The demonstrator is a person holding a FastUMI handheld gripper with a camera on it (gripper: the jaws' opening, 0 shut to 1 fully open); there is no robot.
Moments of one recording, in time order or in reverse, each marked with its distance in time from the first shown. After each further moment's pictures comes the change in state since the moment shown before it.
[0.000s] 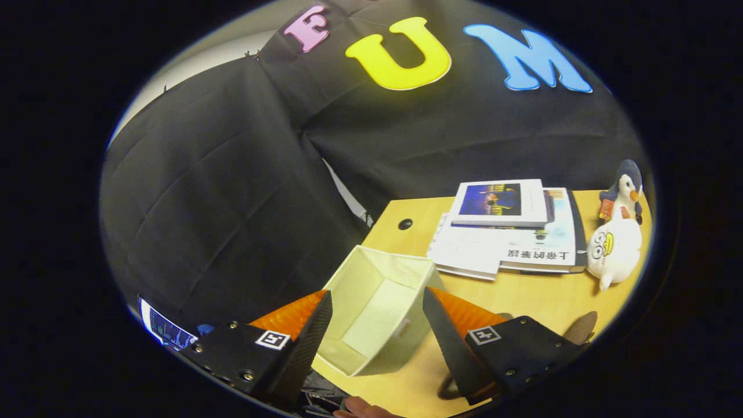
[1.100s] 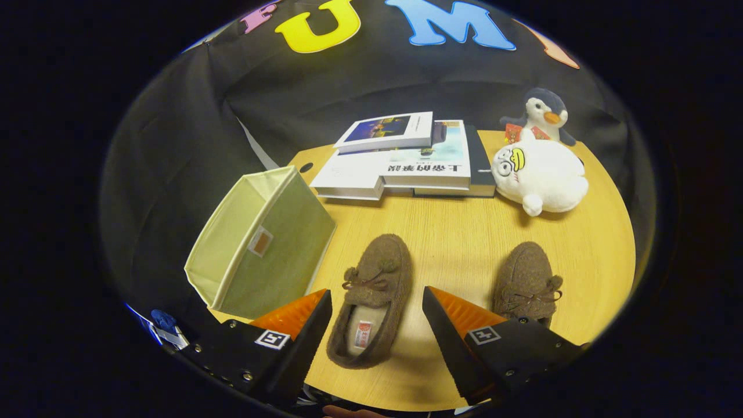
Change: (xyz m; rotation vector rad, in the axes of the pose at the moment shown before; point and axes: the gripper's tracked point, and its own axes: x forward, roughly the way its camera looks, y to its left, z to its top) arm -0.039 -0.147 -0.151 0.063 0.190 -0.326
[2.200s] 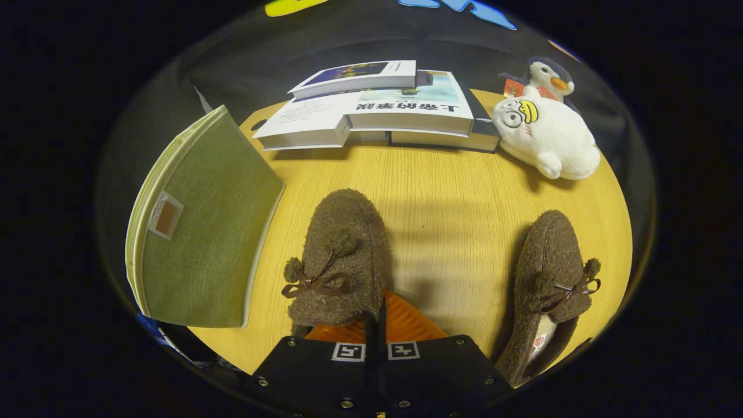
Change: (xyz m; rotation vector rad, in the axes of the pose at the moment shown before) arm 0.075 -0.022 -0.031 0.033 0.181 -0.169
